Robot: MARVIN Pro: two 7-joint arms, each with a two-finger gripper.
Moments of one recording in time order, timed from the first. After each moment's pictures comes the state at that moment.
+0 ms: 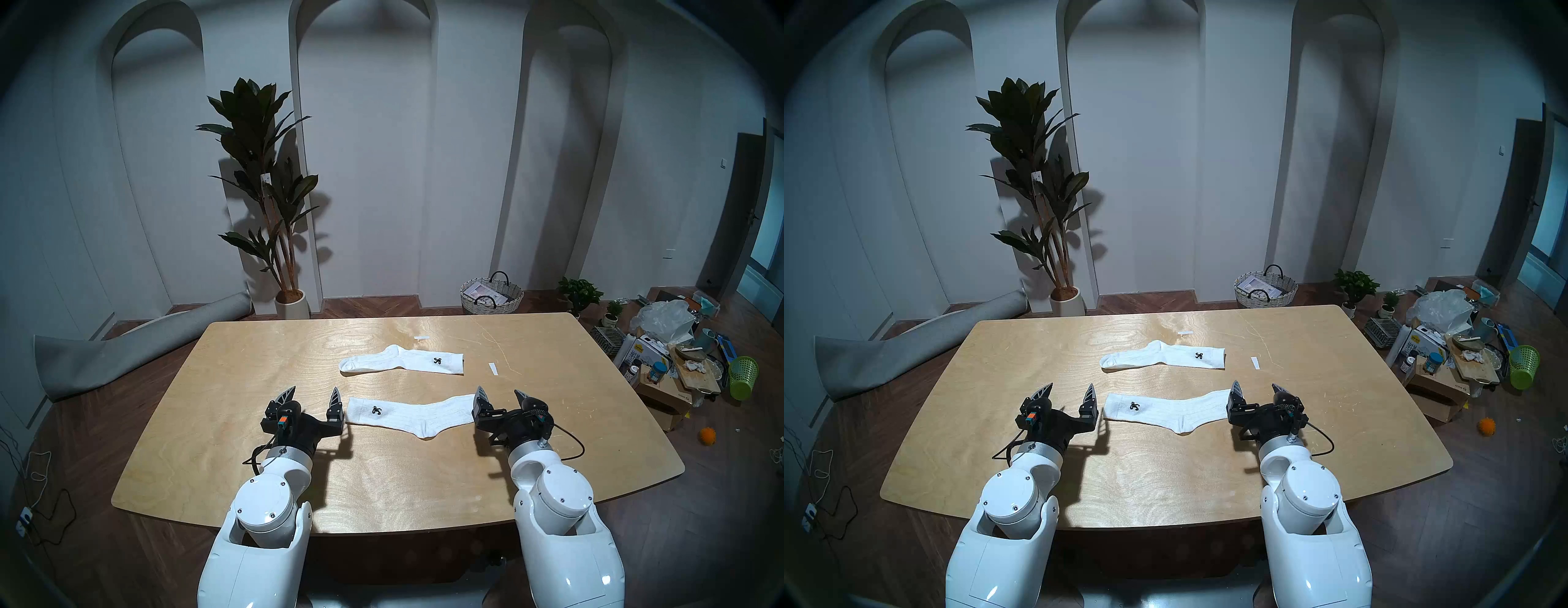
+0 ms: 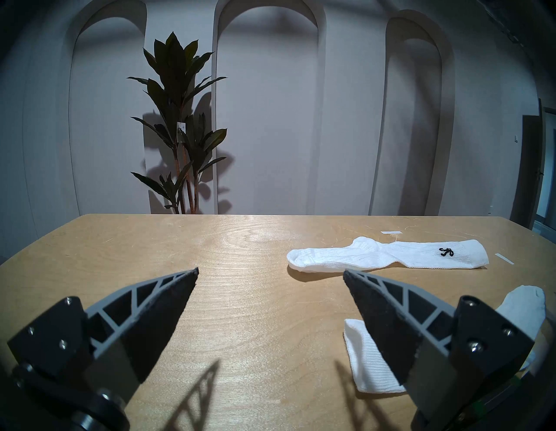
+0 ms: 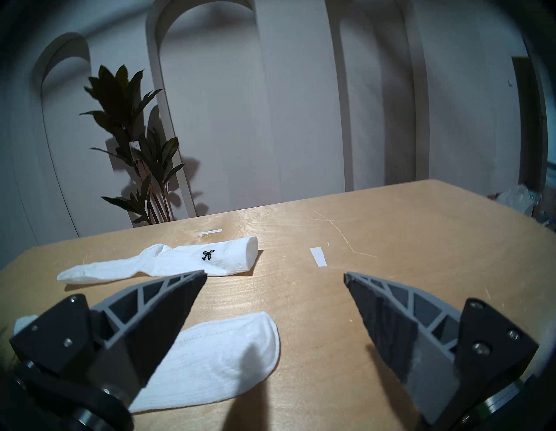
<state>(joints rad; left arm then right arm) 1.89 -1.56 -1.54 -1.75 -0.03 -0.02 -0.01 -1.88 -1.59 1.63 -1.81 0.25 0.13 0.05</state>
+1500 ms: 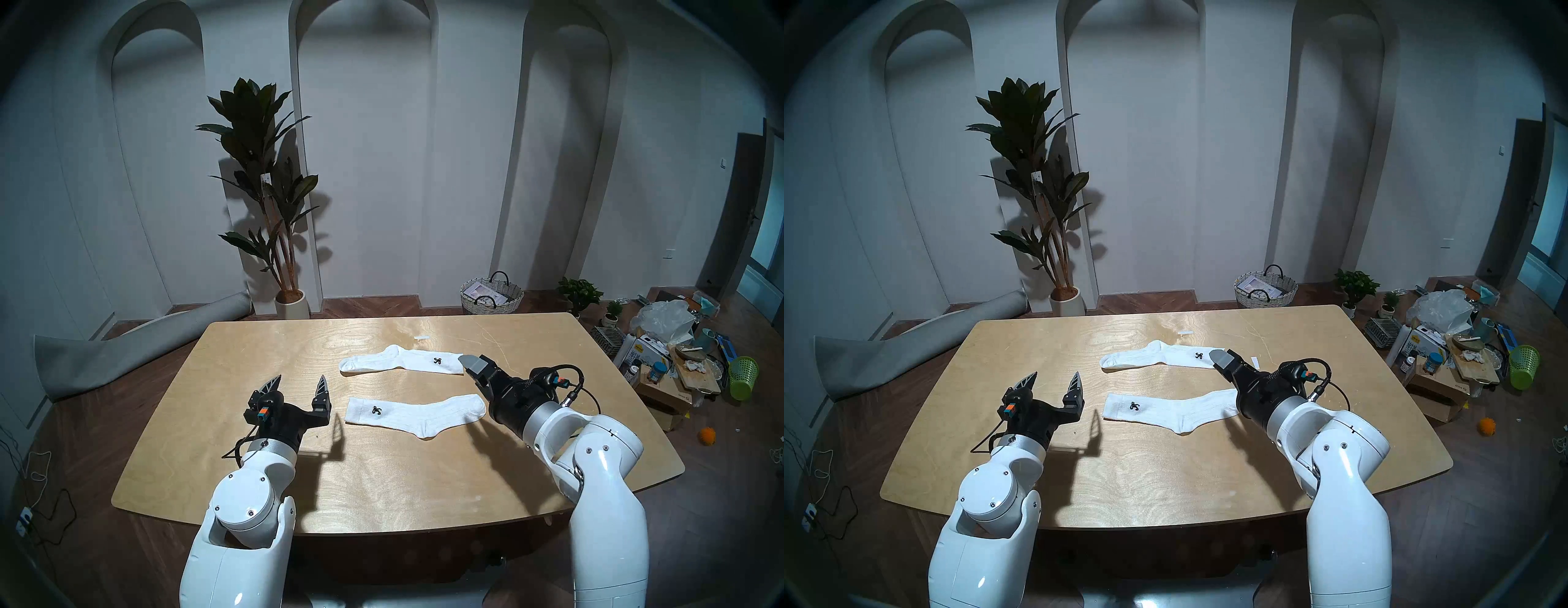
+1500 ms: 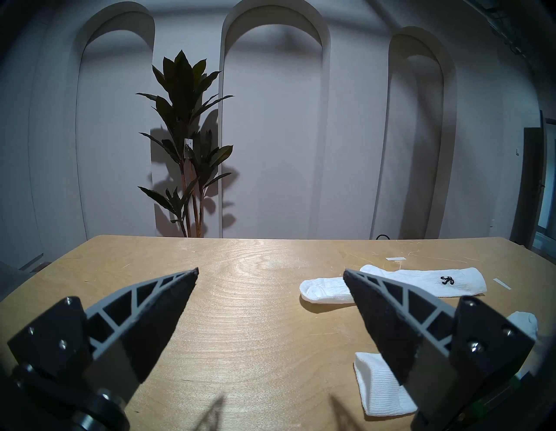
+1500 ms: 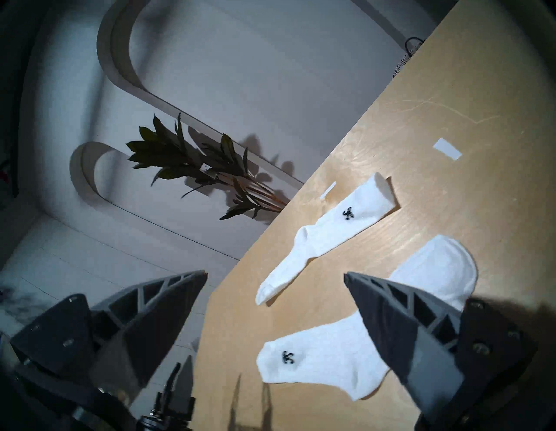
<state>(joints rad) 1.93 -1.54 -1.58 -1.87 -0.06 0.01 -0.04 -1.84 -1.62 1.70 -2.08 1.17 0.71 -0.17</state>
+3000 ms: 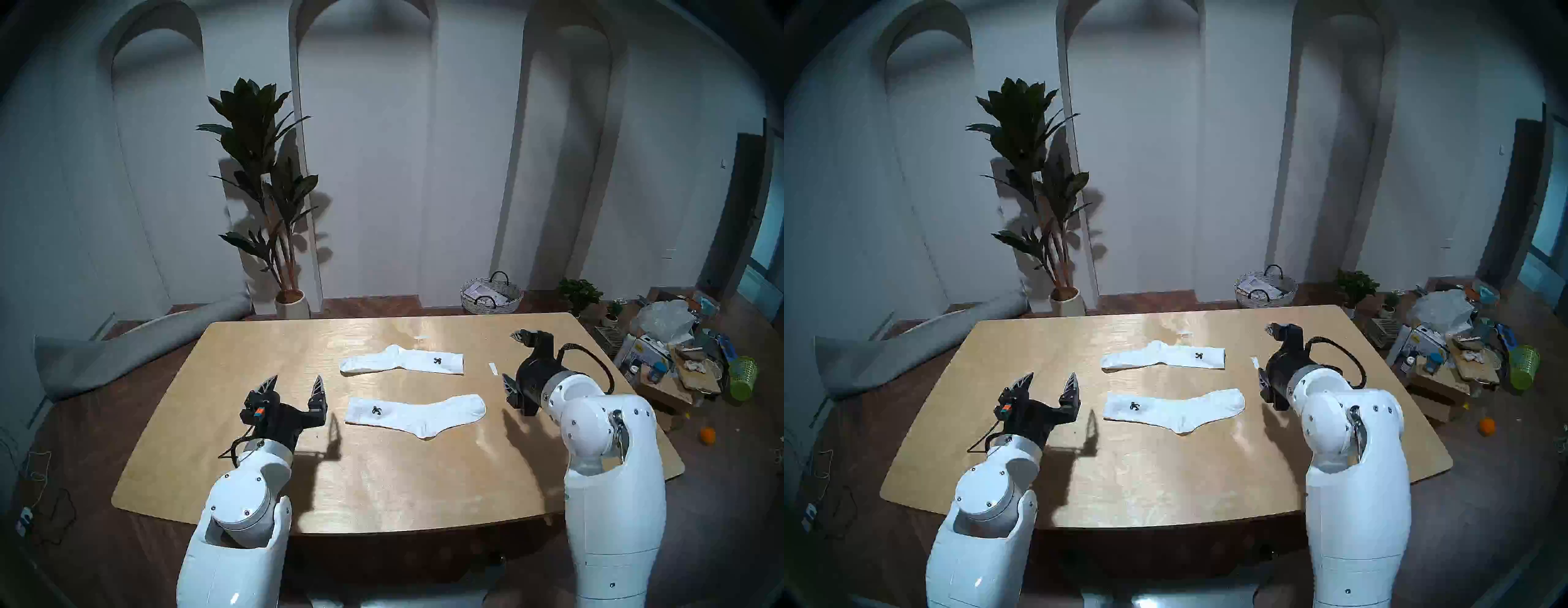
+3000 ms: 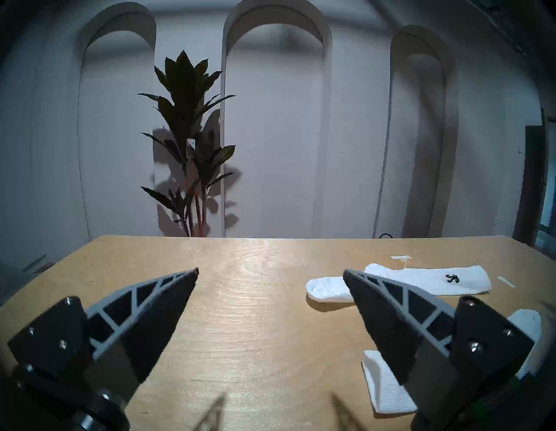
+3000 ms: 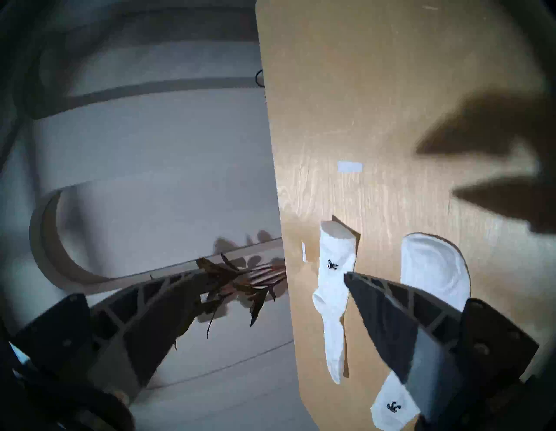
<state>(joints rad) 1.93 -1.55 -1.59 -1.87 -0.06 0.01 -0.04 -1.66 -1.61 1.72 -2.07 1.74 0.10 -0.89</state>
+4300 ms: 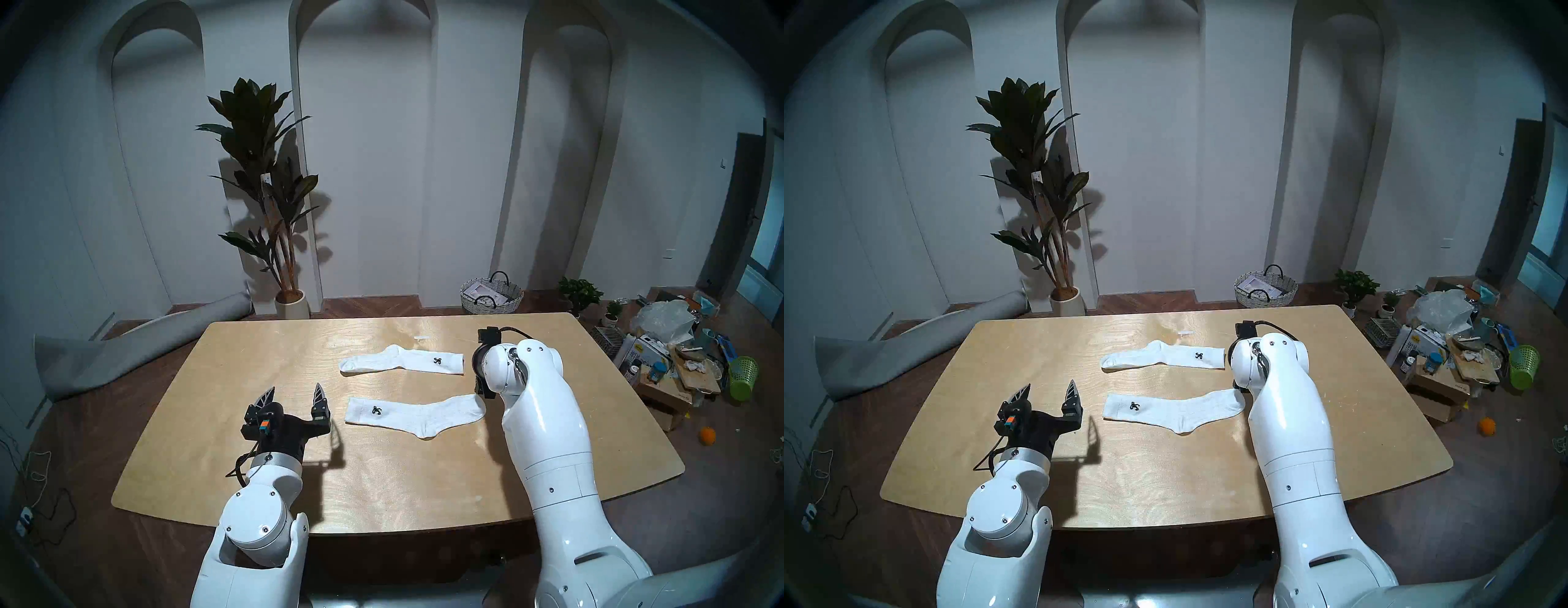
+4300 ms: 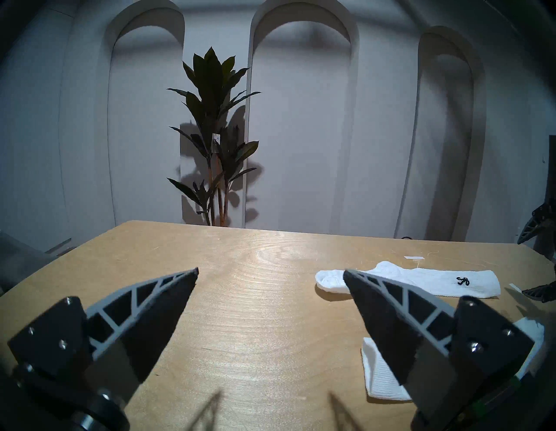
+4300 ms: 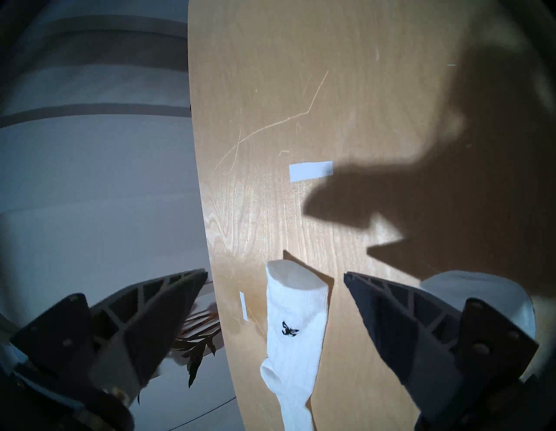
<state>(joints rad) 2.01 -1.60 -1.54 -1.93 -0.03 0.00 0.11 -1.29 -1.59 1.53 -1.51 1.57 -0.12 -0.93</state>
